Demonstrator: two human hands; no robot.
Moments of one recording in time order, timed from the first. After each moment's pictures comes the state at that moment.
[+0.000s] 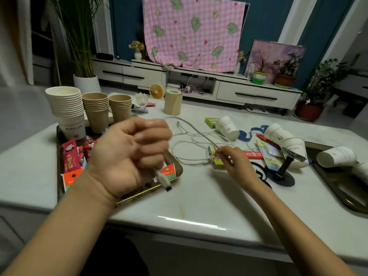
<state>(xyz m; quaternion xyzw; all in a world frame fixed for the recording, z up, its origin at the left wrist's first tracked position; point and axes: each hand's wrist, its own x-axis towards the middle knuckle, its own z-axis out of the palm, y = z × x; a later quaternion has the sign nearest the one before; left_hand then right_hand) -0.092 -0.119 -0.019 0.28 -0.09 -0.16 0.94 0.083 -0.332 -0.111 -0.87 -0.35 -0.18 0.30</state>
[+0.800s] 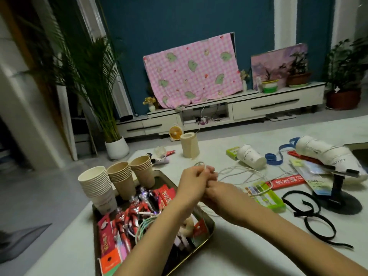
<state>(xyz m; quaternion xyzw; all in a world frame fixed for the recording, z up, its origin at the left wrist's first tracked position) 0.028 -0.151 -0.033 0.80 0.06 0.13 0.59 0.066 -0.248 -0.070 -0.85 -0.47 -0.14 0.18</state>
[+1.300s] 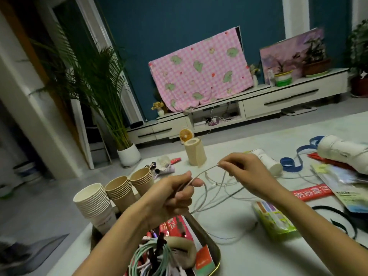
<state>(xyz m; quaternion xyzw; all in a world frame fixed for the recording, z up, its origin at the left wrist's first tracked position) 0.042 -0.101 0.001 0.66 0.07 -0.12 0.74 0.156 -0.272 -0.053 -0.71 -0.36 -0.11 0.60</state>
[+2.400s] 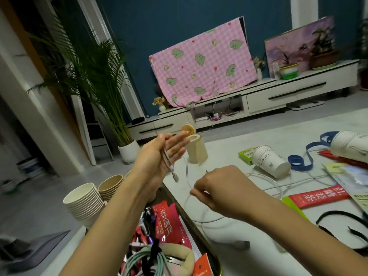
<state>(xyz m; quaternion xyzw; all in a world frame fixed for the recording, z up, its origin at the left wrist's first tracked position) 0.094 -0.093 0.029 0.59 0.03 0.17 0.79 0.128 -0.239 -0.042 -0.81 -0.51 -0.25 0.16</state>
